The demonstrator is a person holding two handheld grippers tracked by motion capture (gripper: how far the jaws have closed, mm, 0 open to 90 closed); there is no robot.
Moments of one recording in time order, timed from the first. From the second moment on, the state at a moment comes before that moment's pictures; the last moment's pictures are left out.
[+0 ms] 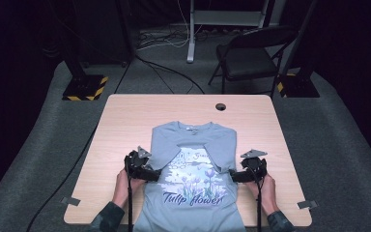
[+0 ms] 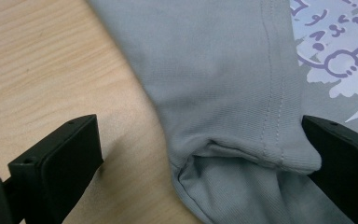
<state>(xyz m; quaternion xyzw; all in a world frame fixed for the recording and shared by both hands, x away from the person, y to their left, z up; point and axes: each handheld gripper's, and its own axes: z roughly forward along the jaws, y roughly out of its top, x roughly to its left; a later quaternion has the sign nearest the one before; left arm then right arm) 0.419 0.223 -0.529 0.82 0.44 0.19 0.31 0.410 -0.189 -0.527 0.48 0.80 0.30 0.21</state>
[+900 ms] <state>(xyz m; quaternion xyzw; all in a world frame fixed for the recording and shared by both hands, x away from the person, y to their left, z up) 0.388 0.223 -0.530 0.83 0.44 0.19 0.30 0.387 -0.192 -0.528 0.46 0.80 0.31 0.21</state>
